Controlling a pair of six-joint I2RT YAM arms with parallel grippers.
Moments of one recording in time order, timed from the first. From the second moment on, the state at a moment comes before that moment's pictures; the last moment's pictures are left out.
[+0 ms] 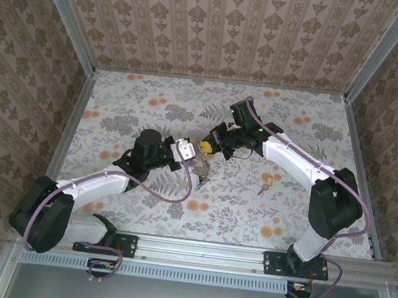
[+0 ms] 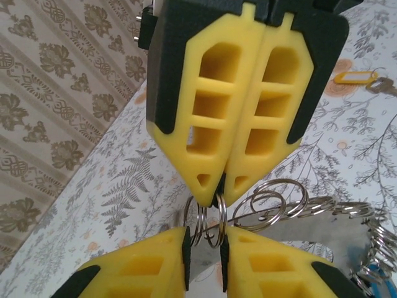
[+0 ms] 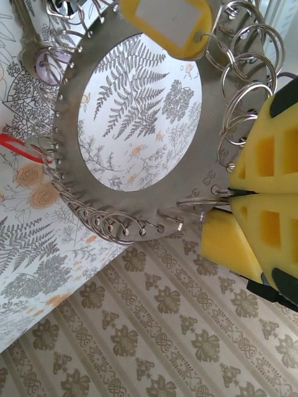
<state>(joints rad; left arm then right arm) -0.63 1.25 0.56 0.37 0.34 0.62 0.54 1.69 1.31 -0.46 -0.63 1.50</state>
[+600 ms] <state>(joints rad) -0.63 1.29 0.56 0.44 0.31 0.59 0.55 1.66 1.28 -0.42 -0.60 1.55</state>
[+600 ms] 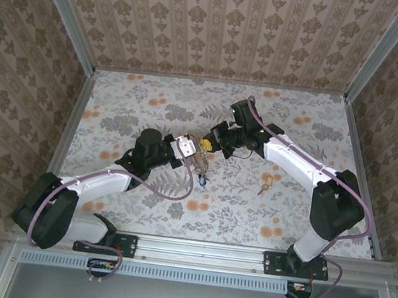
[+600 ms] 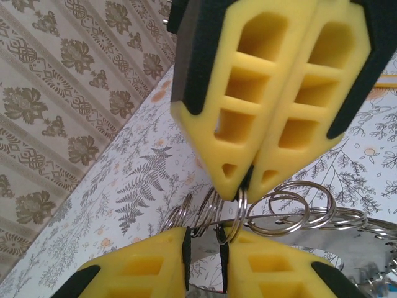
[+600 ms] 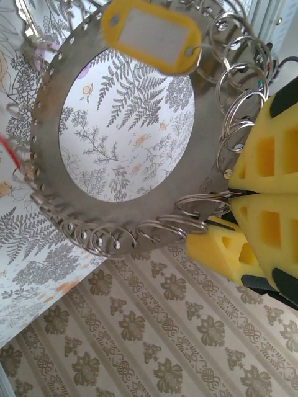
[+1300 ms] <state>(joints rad) -0.66 1.30 0.55 0.48 0.29 0.56 0.55 1.64 1.26 -0.40 -0.56 1.61</state>
